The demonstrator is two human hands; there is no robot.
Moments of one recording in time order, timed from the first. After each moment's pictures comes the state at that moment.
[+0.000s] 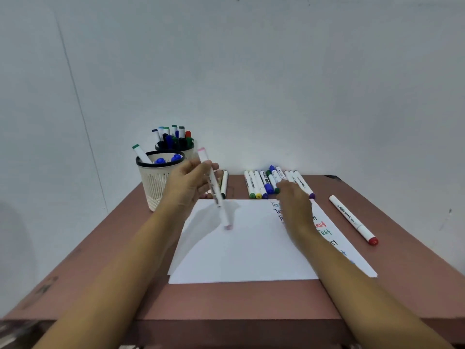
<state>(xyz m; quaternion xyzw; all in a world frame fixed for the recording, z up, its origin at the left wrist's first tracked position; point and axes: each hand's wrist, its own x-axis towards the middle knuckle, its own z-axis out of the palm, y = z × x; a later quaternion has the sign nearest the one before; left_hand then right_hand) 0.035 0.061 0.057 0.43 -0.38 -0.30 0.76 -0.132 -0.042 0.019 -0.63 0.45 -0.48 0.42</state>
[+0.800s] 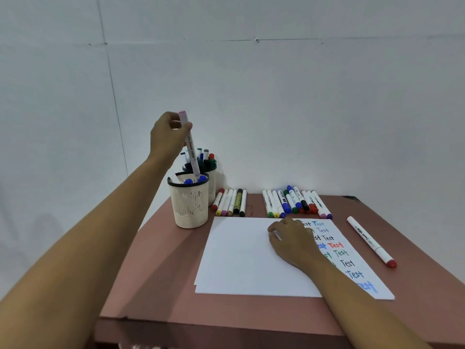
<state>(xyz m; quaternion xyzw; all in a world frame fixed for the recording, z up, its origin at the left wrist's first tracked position) 0.122 0.065 0.168 0.62 -0.41 0.06 0.67 -0.126 -0.034 -0.002 -0.89 0.41 -0.20 0.05</state>
